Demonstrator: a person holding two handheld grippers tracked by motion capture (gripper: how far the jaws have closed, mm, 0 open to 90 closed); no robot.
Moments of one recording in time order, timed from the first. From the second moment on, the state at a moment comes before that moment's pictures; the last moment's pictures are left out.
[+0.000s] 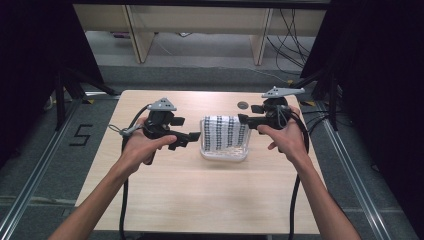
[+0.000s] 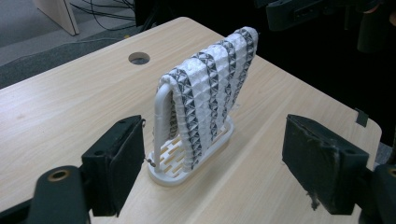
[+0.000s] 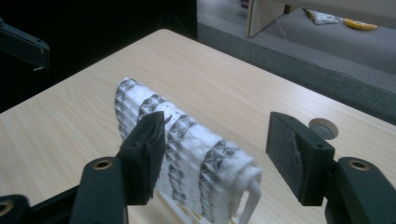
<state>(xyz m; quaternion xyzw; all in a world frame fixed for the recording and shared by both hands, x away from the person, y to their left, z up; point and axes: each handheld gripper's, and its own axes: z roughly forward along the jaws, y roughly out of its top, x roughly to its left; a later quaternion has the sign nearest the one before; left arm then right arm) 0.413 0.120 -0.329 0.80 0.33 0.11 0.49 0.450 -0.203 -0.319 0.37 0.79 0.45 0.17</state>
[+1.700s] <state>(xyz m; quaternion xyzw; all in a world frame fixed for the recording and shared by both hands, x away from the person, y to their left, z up) 0.337 0.147 -0.380 0.80 0.31 0.10 0.50 0.375 -0.188 -0.352 0.33 0.79 0.50 0.13</state>
